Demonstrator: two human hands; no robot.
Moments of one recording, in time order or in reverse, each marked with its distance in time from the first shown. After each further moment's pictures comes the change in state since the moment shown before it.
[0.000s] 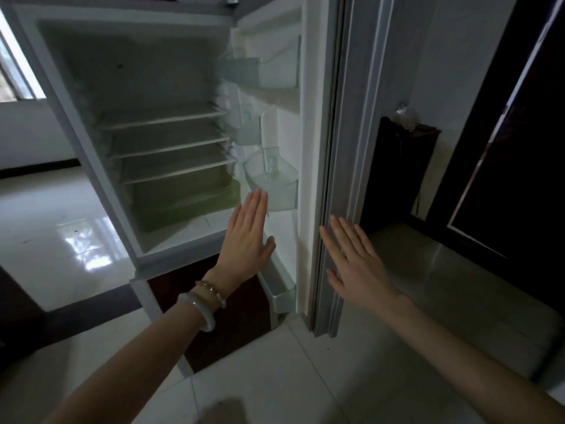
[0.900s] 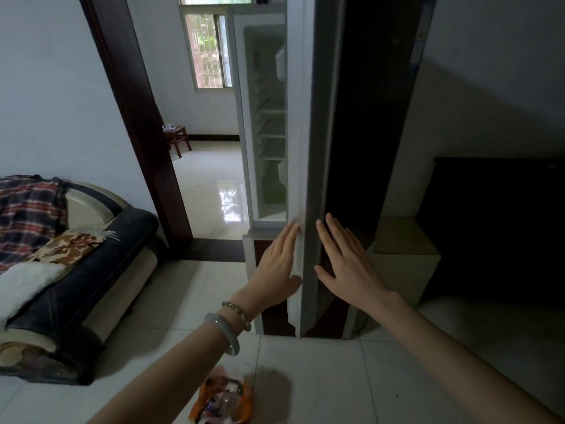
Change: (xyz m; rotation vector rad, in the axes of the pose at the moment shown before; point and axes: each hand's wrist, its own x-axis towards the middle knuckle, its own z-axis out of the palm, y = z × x) left_hand -0.104 0.013 -0.035 -0.044 -0.113 -0.523; right_hand 0.074 -0.094 0.019 0.525 -0.003 -0.448
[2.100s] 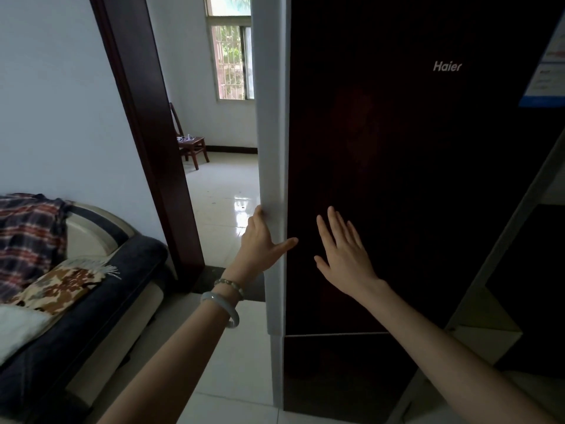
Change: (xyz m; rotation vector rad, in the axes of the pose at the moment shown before) left_hand 0.248 -0.279 -0.073 -0.170 0.269 -0.322; right_hand 0.339 0.045 0.130 -0.168 -0.043 0.037
